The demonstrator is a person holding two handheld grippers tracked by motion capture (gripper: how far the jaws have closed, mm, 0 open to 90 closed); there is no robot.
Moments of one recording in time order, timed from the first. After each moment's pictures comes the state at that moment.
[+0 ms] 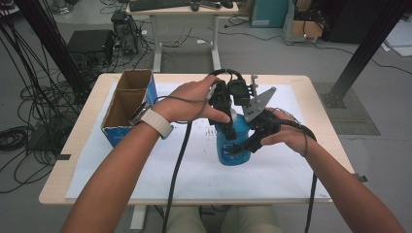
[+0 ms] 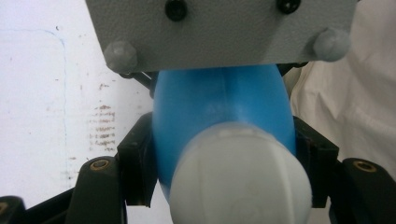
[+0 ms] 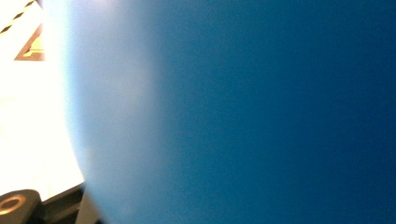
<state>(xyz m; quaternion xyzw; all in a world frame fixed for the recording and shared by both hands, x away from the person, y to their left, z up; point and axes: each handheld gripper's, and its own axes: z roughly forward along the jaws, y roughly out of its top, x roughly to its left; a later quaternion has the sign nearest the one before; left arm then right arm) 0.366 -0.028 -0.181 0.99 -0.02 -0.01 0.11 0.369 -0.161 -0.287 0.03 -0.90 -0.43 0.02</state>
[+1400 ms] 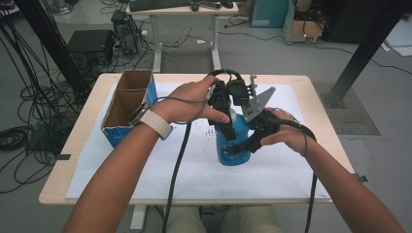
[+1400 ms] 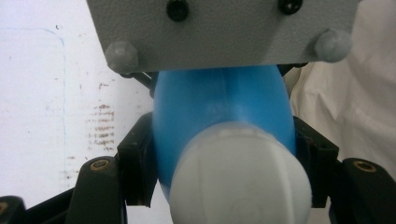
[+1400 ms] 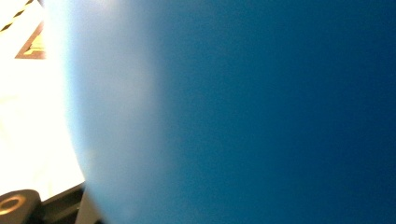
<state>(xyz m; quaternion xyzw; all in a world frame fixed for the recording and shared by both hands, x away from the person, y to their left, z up) 0.366 -0.027 -0.182 0.99 -0.02 -0.01 0.12 0.369 -0.160 -0.287 0.03 -0.90 -0.43 0.02</state>
